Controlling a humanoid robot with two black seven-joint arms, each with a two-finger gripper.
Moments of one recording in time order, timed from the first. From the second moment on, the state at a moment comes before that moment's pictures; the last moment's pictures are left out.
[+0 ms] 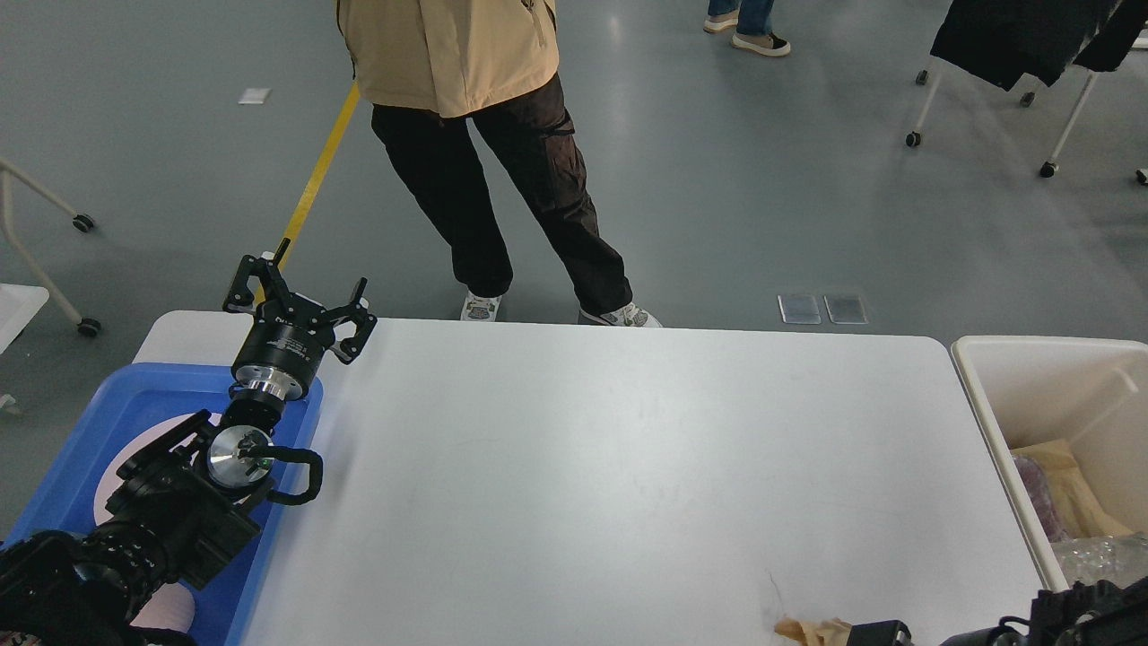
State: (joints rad) left arm -0.73 0.13 -0.68 -0.28 -0.33 -0.62 -0.36; right arm 1.19 -0.72 -1.04 1.67 -0.21 -0.06 0.15
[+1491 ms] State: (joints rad) left arm -0.73 0.13 -0.68 -0.28 -0.33 -0.62 -0.36; right arm 2.05 -0.60 -1.32 1.65 -0.25 0.05 0.34
